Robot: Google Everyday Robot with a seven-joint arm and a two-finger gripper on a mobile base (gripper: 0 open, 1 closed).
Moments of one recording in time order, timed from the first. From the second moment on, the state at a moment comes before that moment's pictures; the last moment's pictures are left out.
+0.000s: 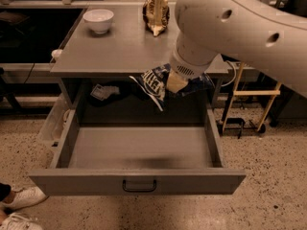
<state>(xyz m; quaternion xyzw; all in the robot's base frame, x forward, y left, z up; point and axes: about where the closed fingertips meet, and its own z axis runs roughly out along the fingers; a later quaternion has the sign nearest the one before) 0.576 -0.067 0.903 -0.55 0.78 -0.12 0.27</state>
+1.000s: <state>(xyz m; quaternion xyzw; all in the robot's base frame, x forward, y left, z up) 0.651 -0.109 0.988 -0.49 0.79 -0.19 0.31</state>
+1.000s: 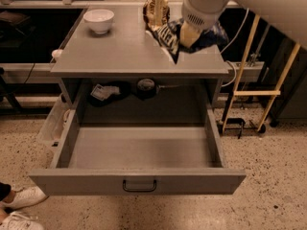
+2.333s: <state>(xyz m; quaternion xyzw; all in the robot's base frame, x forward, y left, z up) 0.782 -0.210 0.976 -0.40 0.86 -0.16 0.27</state>
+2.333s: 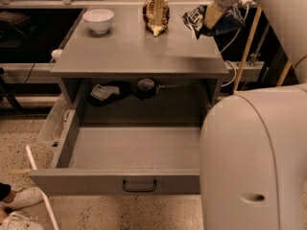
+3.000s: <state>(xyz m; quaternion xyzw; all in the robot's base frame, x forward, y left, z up) 0.802 -0.212 0.968 -0.41 0.85 -0.08 0.32</state>
